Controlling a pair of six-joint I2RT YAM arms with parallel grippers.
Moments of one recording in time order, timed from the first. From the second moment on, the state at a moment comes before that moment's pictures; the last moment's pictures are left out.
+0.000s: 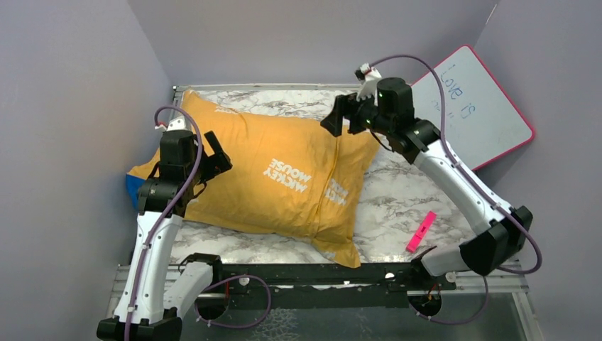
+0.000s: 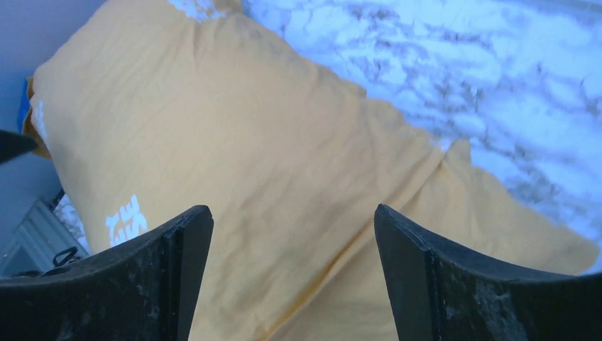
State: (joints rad) left arm -0.11 0.89 1.14 -0.86 -0.10 -0.48; right arm 0.53 1.36 1.34 -0.37 -0.21 0.28
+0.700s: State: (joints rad) left arm -0.11 0.85 0.65 -0.64 0.39 -0.69; right arm 0.54 1.86 1.66 -0.54 -0.59 0.08
